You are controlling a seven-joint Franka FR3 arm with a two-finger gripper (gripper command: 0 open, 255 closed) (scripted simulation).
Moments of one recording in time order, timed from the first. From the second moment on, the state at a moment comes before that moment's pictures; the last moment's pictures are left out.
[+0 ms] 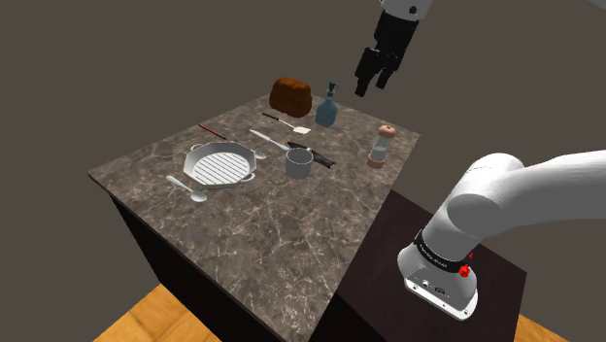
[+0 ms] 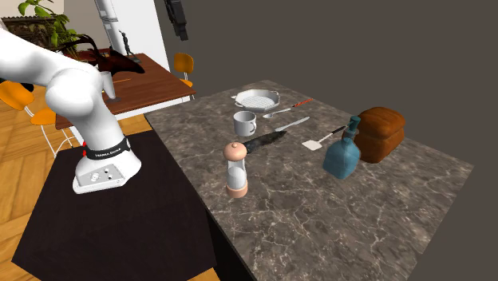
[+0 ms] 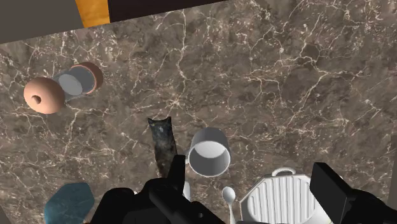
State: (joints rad) arm -0.02 -0.82 0.06 -2.38 0.04 1.67 0.03
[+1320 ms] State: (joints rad) arm -0.07 -0.21 -0.03 -2.33 -0.02 2.11 -0.12
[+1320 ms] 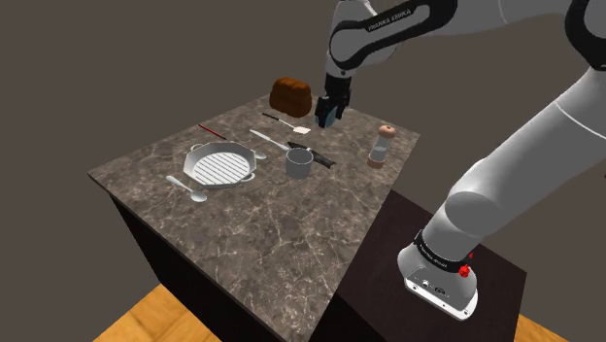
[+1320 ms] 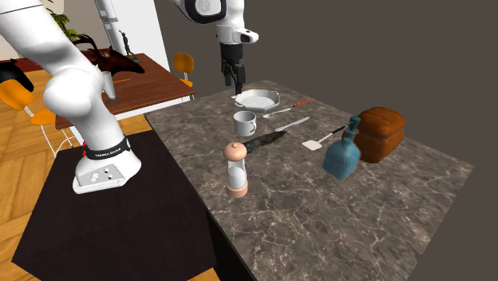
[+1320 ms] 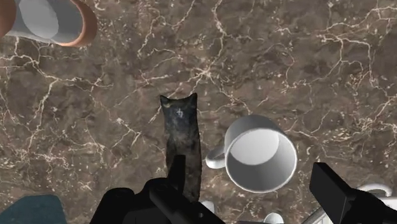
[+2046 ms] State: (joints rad) arm -0.10 0.22 -0.06 -2.11 -0.03 2.25 -0.20
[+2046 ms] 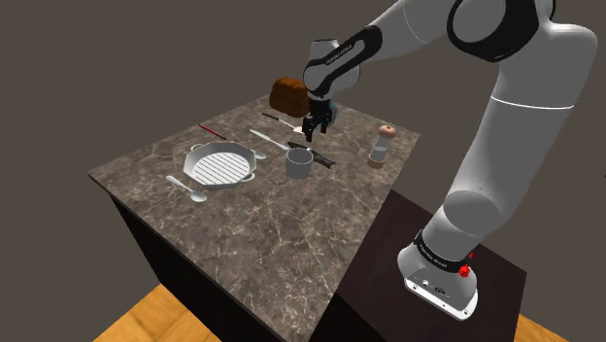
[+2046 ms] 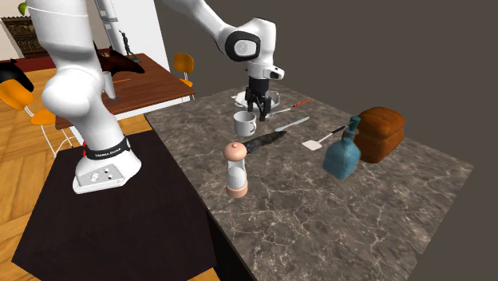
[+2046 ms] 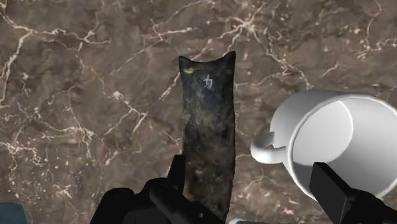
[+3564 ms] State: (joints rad) arm -0.12 0.56 -0.06 -1.90 -0.03 2.34 -0.24
